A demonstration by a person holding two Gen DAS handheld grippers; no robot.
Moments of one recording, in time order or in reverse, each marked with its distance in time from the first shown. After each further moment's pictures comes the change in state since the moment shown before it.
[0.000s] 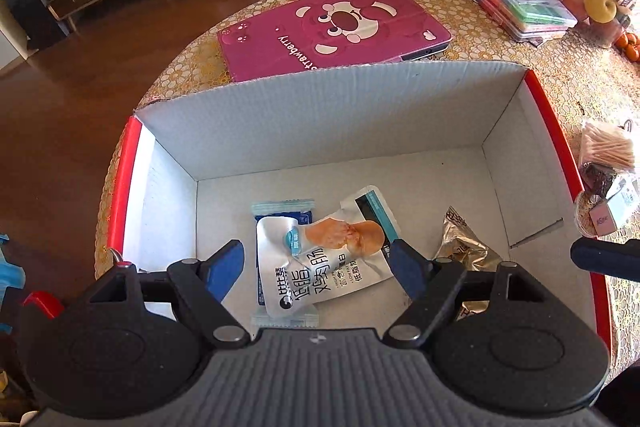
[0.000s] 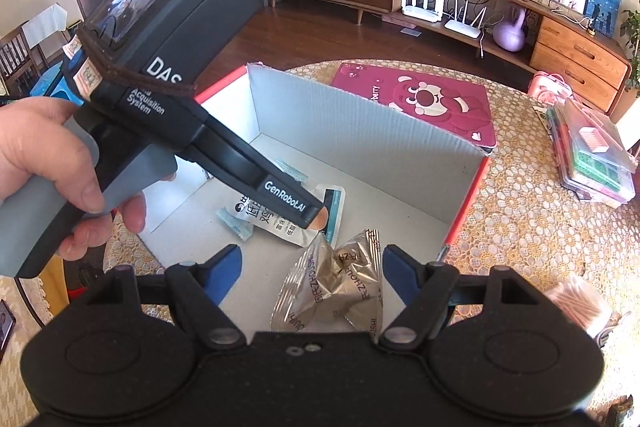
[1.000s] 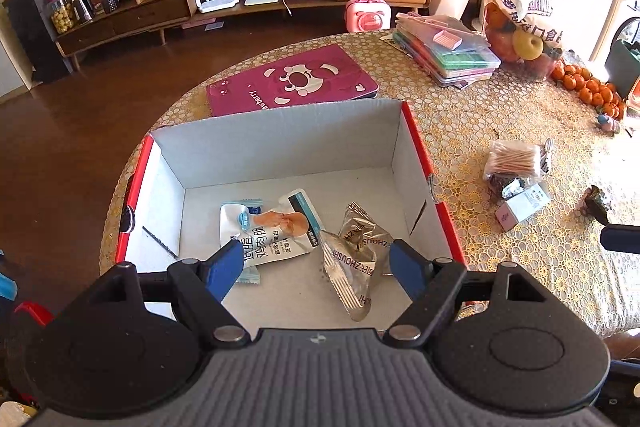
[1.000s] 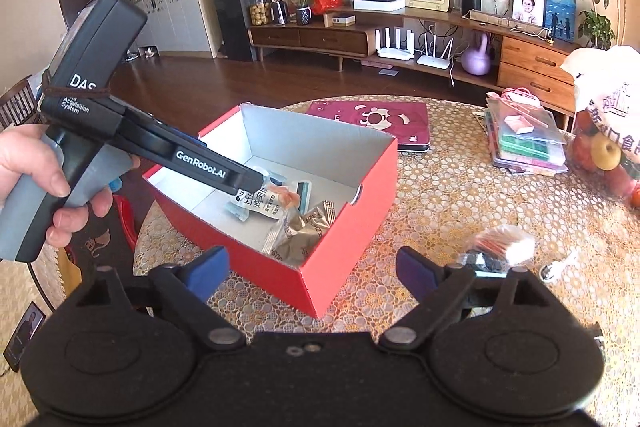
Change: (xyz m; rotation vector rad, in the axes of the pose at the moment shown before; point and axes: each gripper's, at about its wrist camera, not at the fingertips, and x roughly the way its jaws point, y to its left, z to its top) left arm -0.105 -0.047 -0.055 -0.022 -0.194 -0.047; right arm -0.121 -0.040 -0.081 0.083 -0.172 0.007
